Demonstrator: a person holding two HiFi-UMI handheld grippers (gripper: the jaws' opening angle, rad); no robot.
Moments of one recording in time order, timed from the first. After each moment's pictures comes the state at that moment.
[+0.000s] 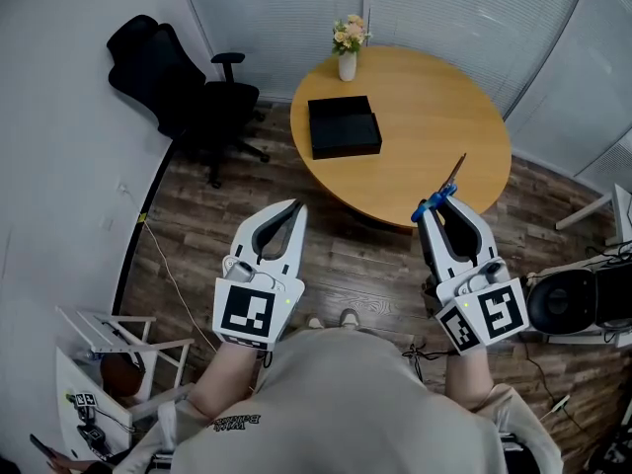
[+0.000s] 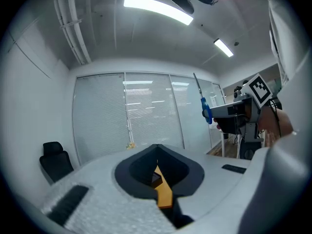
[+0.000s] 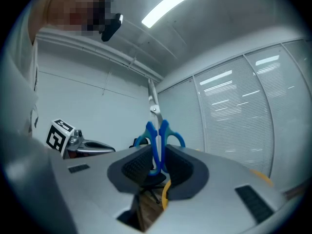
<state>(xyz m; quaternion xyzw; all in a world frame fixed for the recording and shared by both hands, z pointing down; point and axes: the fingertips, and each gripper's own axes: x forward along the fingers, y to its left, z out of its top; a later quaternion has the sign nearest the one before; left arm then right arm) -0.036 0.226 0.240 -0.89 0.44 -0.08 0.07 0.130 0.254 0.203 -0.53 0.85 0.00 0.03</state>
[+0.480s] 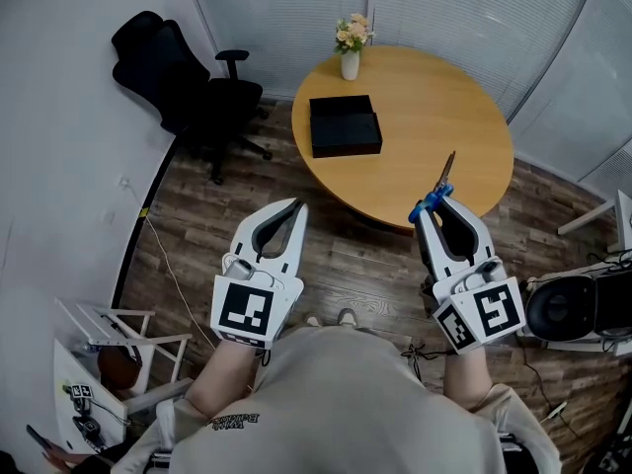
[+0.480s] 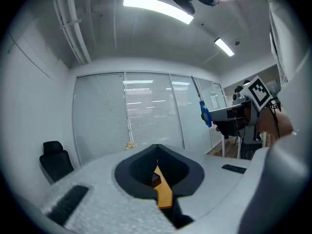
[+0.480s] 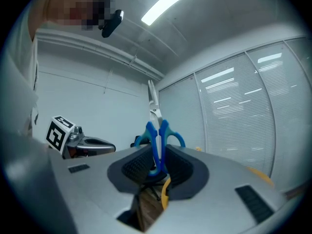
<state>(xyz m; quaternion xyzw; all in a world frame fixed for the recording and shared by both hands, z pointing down) -0.026 0.228 0.246 -0.89 0.44 -0.09 0.07 0.139 0.250 0.215 -0.52 0.86 0.00 0.02</state>
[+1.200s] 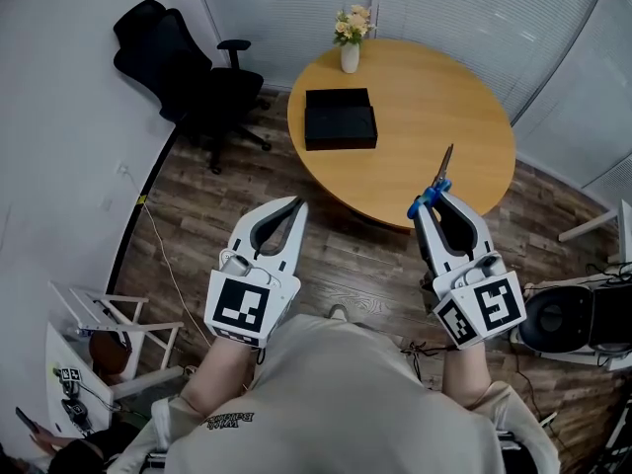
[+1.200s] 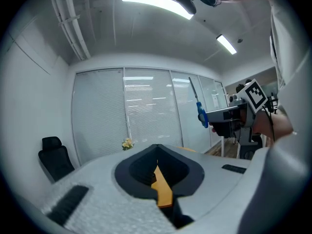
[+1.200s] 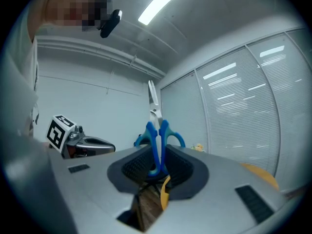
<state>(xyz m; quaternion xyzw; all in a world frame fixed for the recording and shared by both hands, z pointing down) 0.011 0.226 0.265 -0.89 0.45 -0.10 0.06 0.174 0.236 0.234 -0.49 0.87 -0.01 0.02</state>
